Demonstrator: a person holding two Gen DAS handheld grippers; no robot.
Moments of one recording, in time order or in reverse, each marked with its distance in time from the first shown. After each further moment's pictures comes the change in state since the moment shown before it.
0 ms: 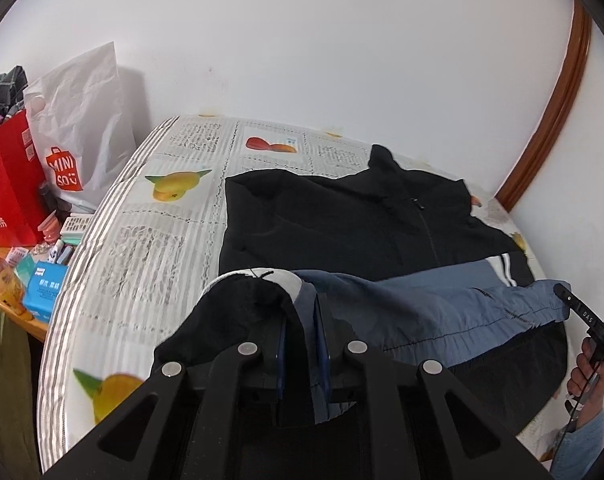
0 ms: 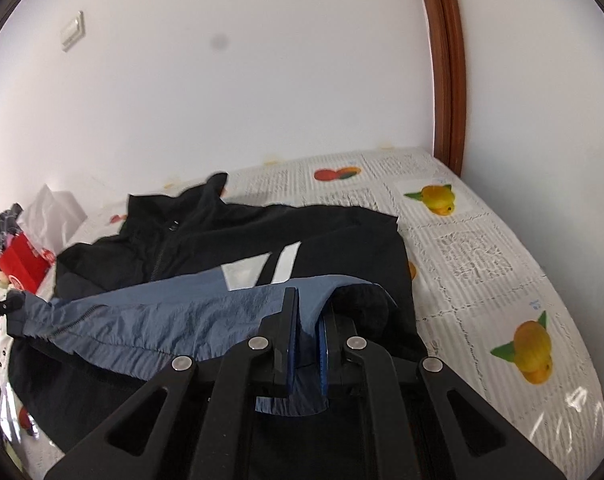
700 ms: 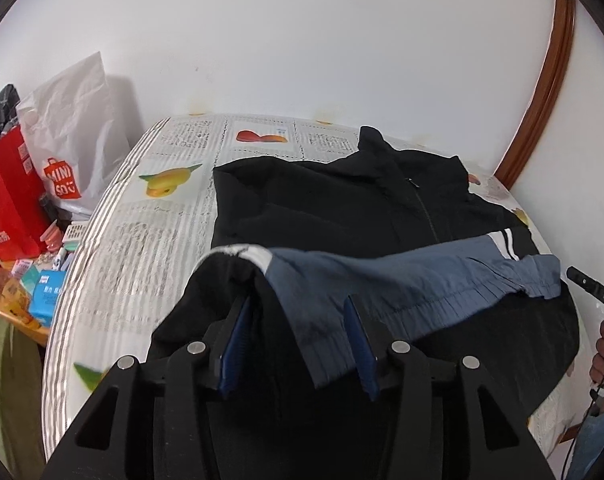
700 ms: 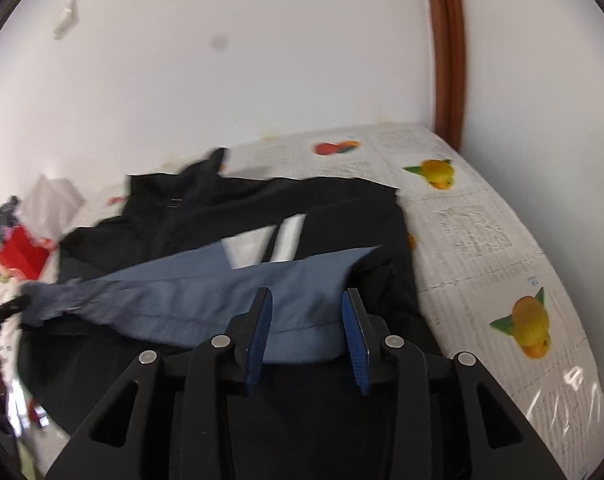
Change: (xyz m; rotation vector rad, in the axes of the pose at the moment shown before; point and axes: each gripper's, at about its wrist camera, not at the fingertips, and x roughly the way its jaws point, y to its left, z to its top) left arm -0.010 -0.014 -0.016 0.063 0.015 0.013; right arm -0.015 0.011 -0.002 0.010 0.090 0.016
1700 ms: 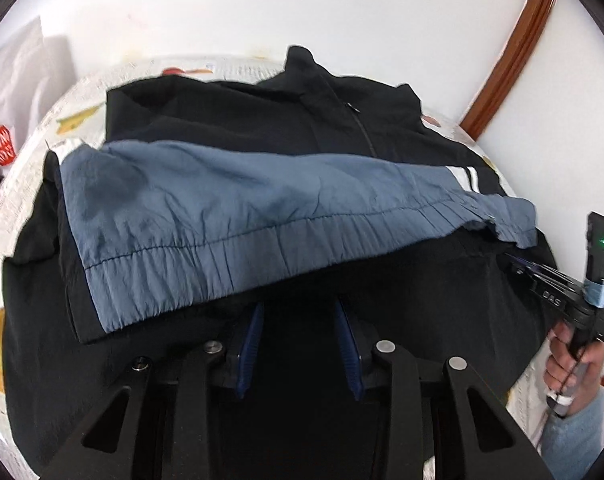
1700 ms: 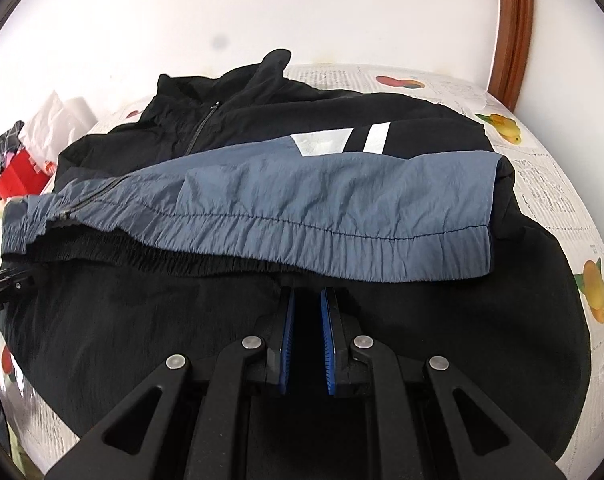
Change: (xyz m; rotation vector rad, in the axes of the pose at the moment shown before) left arm 0.047 -0.061 -0.042 0.038 0.136 -0.112; right arm 0.059 0.057 -0.049 -0.120 0.172 -0.015
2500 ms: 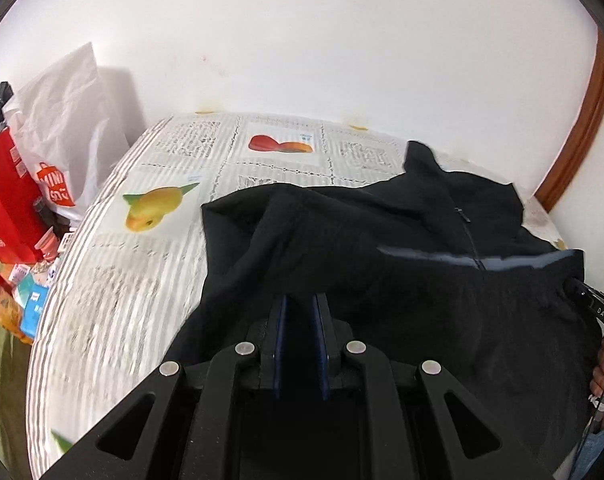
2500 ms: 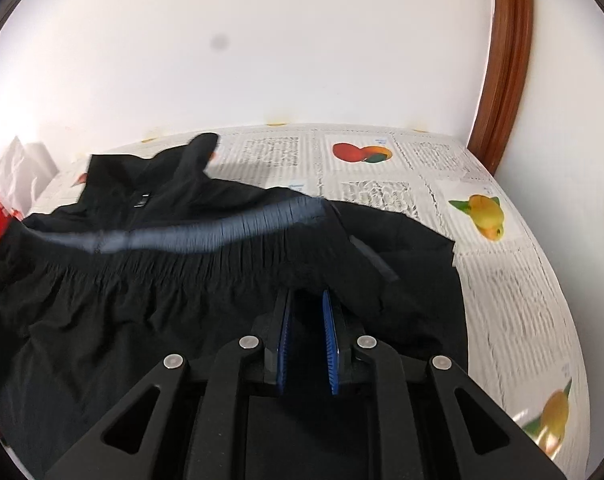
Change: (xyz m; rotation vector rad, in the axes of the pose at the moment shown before) left arm 0.015 0.074 0.092 -0.099 -0.111 0.212; right arm 0.034 -0.049 0.106 -0.005 -0.094 -0.091
